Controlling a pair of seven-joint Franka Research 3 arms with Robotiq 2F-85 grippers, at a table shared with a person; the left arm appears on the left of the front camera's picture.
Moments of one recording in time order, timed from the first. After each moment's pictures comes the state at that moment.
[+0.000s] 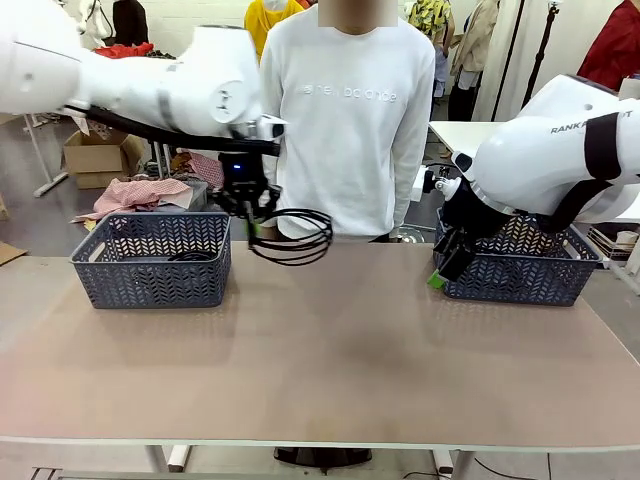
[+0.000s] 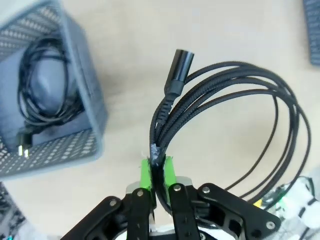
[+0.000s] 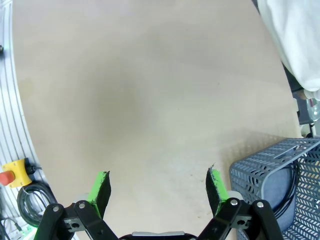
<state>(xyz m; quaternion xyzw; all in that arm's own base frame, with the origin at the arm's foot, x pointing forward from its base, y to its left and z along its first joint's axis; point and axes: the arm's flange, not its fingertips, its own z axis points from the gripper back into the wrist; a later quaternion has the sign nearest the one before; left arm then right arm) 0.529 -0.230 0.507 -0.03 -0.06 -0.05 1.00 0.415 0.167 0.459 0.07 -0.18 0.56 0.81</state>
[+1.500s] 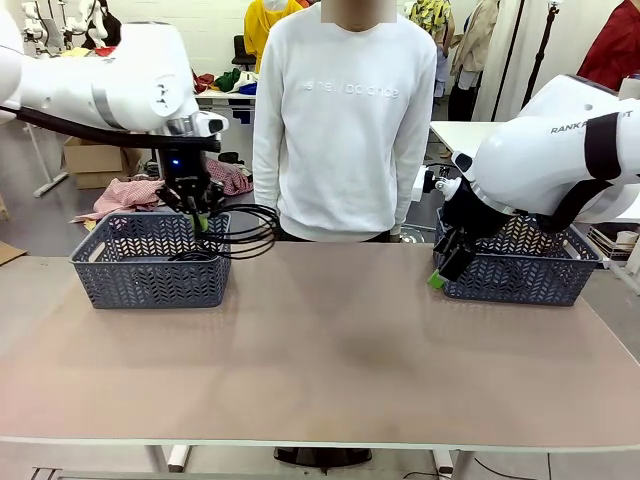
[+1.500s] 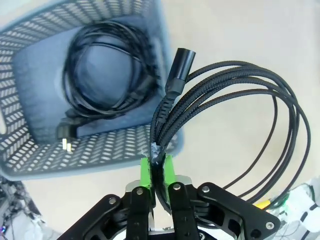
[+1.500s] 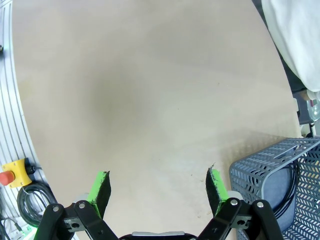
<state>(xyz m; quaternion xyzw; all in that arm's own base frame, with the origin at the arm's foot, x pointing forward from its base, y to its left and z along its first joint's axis) 0.550 -0.132 0.506 -0.03 -0.06 -0.01 1.00 0.415 0.167 0.459 0.07 -0.18 0.56 0.81</state>
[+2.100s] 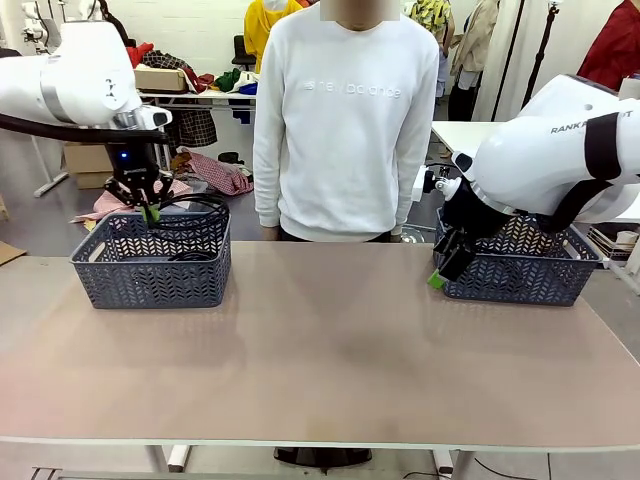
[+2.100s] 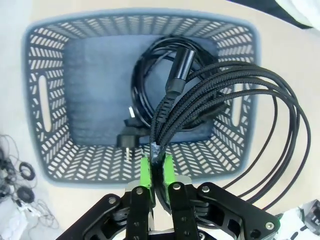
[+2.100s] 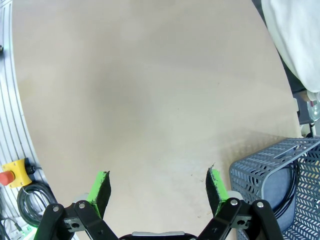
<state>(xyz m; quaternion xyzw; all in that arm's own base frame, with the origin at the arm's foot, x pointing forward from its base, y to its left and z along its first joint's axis) 0.579 -0.032 0.501 -0.03 -0.06 0.07 1.00 0.415 0.167 0.459 0.07 -0.18 0.56 0.81</state>
